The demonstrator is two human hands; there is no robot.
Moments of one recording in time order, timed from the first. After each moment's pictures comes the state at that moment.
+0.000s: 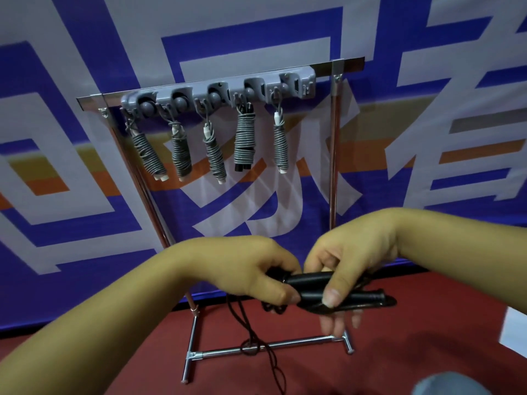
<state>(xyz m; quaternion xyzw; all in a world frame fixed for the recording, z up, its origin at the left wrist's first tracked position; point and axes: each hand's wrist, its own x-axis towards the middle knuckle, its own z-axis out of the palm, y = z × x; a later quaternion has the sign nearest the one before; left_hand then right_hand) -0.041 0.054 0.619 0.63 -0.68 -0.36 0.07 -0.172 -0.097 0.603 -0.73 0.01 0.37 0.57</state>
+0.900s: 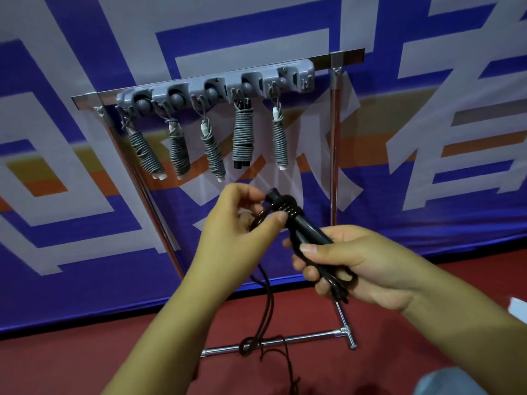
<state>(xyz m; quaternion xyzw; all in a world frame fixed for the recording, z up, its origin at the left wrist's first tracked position) -0.062 0.060 0.600 0.70 -0.44 -0.09 0.56 -0.195 -0.045 0.584 -0.54 0.17 -0.06 0.83</state>
